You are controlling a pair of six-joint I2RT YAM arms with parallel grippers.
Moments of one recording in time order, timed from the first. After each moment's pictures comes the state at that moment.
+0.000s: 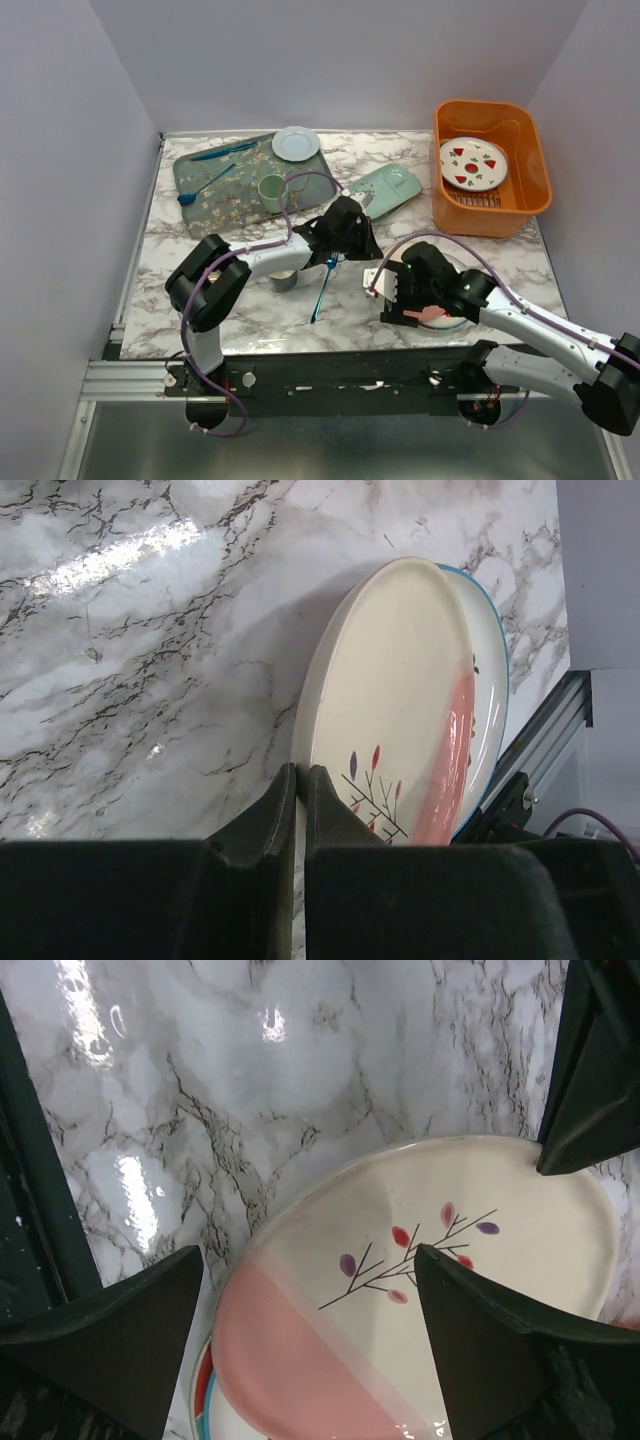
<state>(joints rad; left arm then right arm) -0.83 1.81 1.14 0.07 0.24 -0.78 0.77 0.99 0.66 -0.59 -0.21 -0.71</state>
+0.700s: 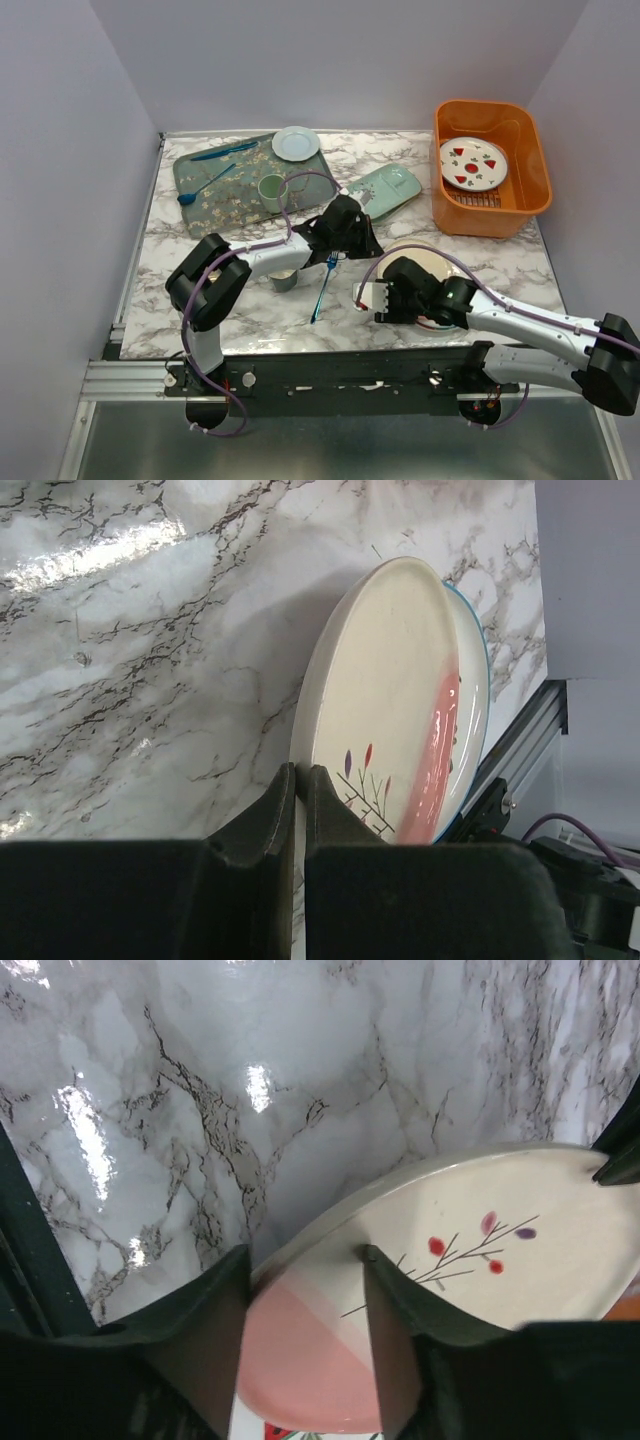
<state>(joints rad) -0.83 1.81 1.14 0.09 0.26 -0.83 0.95 1.06 0.63 -0.57 0.06 -0.67</state>
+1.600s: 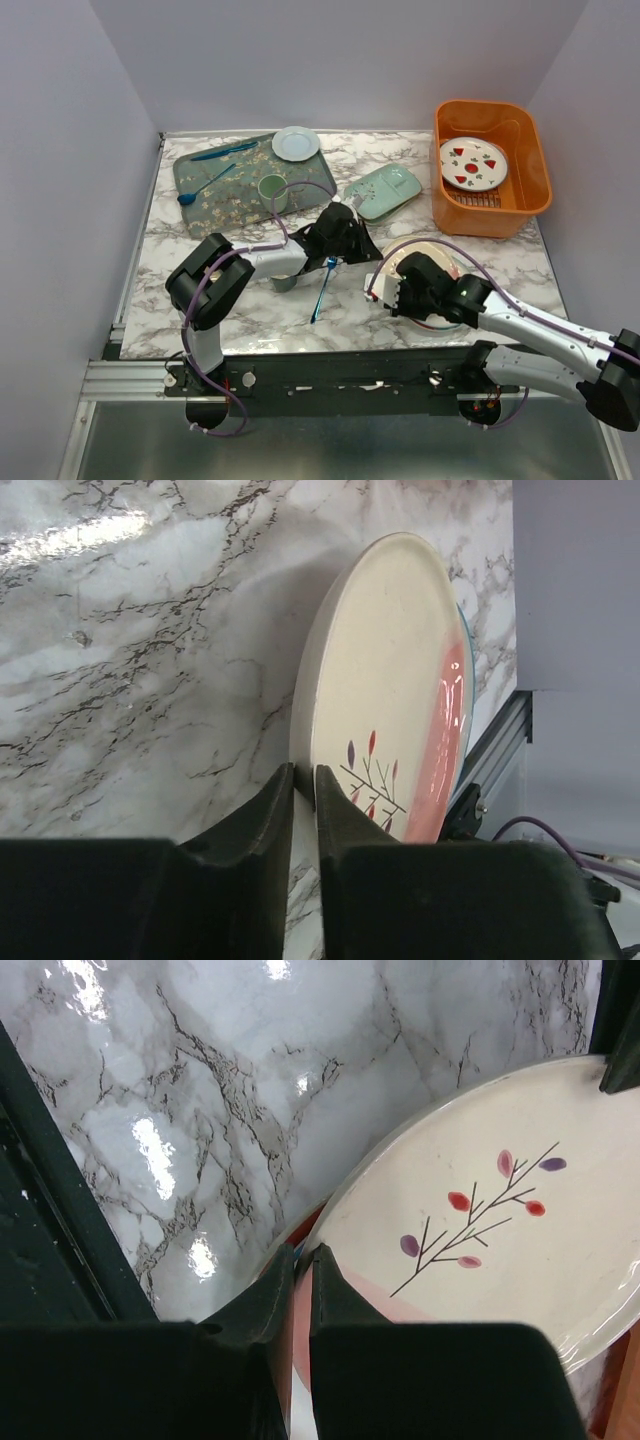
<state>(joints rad) -0.81 1.82 1.04 0.24 0.28 -0.92 0.87 0.99 0.63 -0.66 -0.03 -0.57</state>
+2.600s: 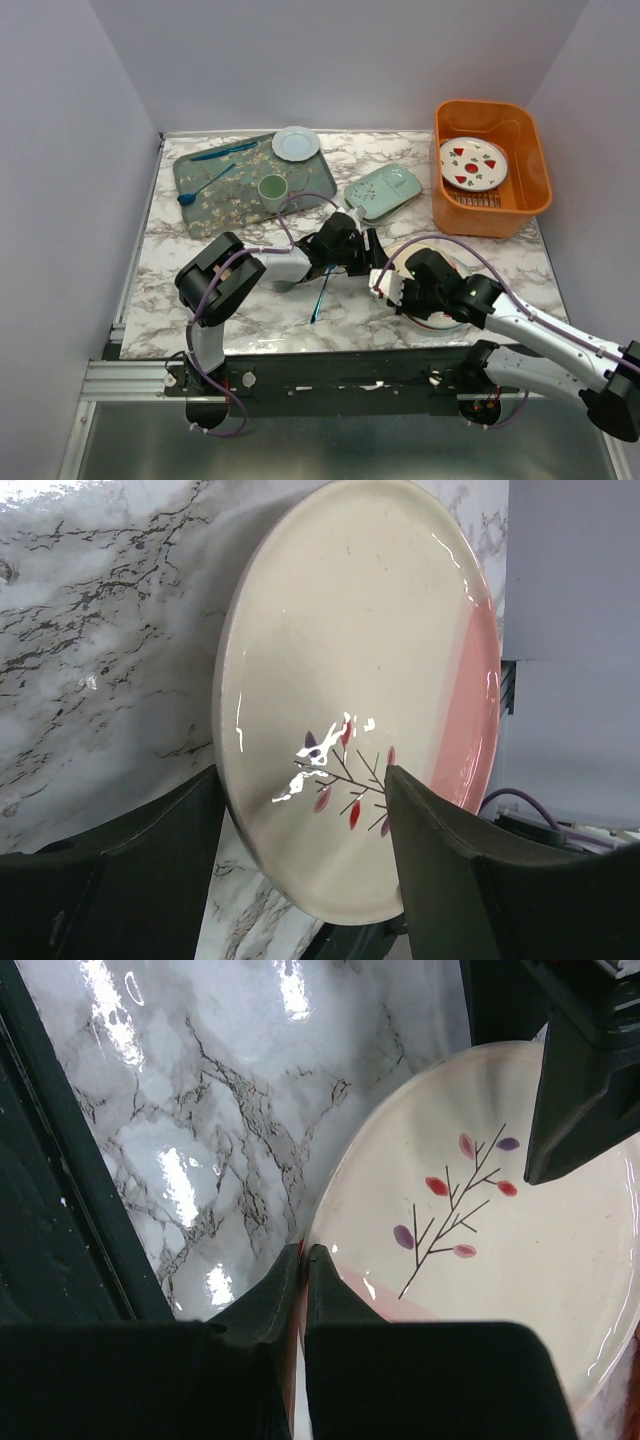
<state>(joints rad) -0.84 1.87 0.98 0.35 0.35 -0.99 0.82 0.93 0.63 -0.67 -0.14 -0.57</state>
